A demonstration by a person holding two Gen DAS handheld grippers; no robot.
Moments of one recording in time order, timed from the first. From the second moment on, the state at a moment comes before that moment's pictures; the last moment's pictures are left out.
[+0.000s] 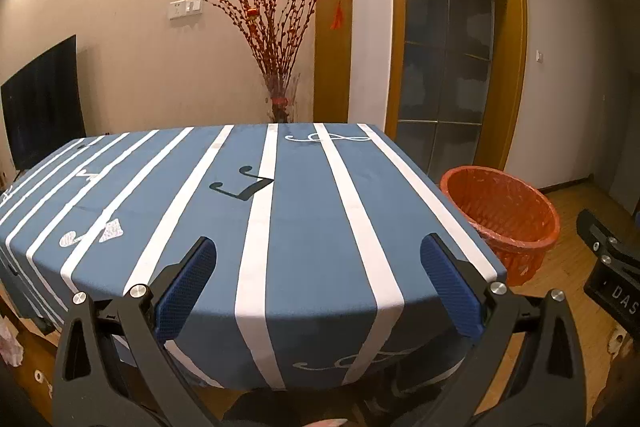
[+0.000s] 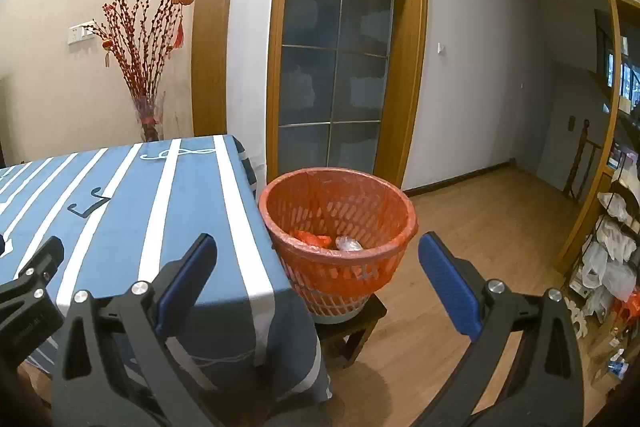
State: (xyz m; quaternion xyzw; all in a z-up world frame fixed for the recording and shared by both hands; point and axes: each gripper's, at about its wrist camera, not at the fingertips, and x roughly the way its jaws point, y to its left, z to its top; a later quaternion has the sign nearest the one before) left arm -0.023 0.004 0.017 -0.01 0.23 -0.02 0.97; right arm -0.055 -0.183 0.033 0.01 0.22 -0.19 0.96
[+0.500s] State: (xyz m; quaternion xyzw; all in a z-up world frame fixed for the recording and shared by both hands) left arm -0.022 0.003 0.013 -0.02 0.24 -0.03 0.97; right arm -0.050 -0.189 0.024 0.01 0.24 -0.20 0.95
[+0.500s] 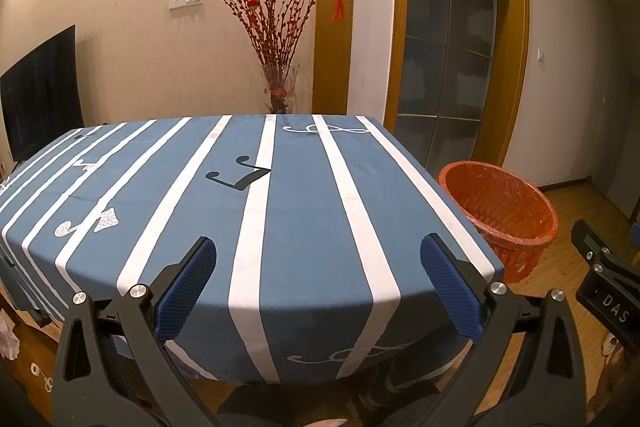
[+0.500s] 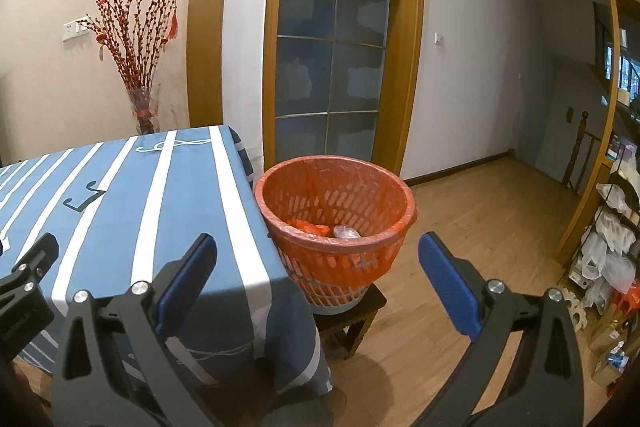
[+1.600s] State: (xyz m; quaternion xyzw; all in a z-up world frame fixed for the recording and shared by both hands) left arm -0.021 0.000 0.008 -0.02 0.25 -0.03 0.97; right arm -0.047 -0.194 0.013 0.02 0.25 -0.20 0.95
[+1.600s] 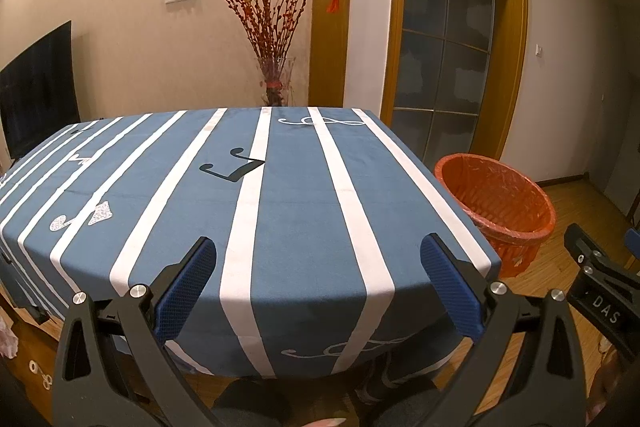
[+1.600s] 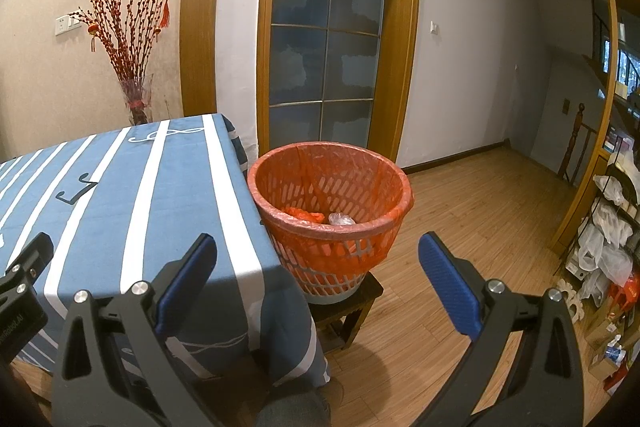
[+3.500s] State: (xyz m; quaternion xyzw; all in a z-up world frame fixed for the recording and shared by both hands) left arm -0.023 0.001 0.012 -0.02 0.24 -0.03 0.97; right arm -0.047 -0.193 0.011 0.02 0.26 -0.20 0.94
